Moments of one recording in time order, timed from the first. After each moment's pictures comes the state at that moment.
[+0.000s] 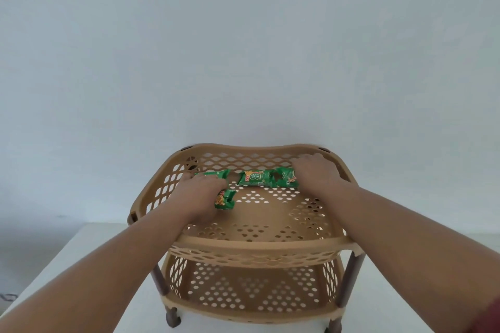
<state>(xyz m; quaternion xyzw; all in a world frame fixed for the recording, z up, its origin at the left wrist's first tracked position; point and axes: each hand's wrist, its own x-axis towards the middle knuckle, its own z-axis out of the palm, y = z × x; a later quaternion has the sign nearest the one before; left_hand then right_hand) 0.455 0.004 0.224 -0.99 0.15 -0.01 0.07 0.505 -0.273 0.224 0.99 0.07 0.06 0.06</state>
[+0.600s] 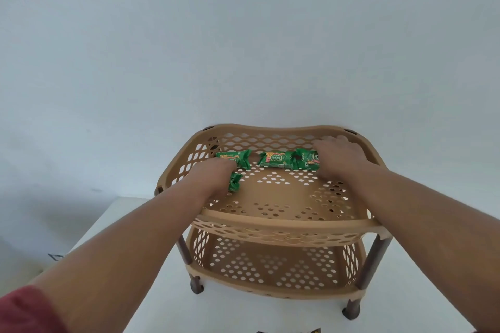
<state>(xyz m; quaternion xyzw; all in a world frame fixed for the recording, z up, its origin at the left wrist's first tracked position) 0.459 0.014 0.215 -0.99 0.06 0.04 0.08 0.510 -0.274 0.215 0.99 0.08 0.05 0.07</state>
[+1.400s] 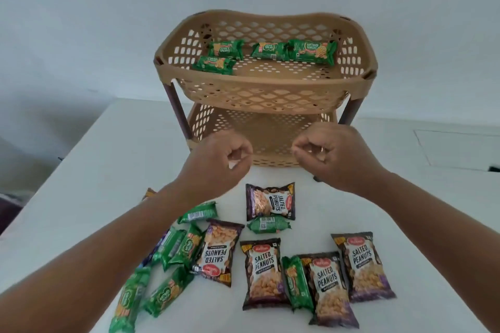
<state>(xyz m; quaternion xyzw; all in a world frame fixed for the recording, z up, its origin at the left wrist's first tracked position) 0.212 -0.019 0.141 -0.91 0.20 -0.16 -0.32 0.234 -0.281 0.165 0.88 0.33 0.16 -0.31</state>
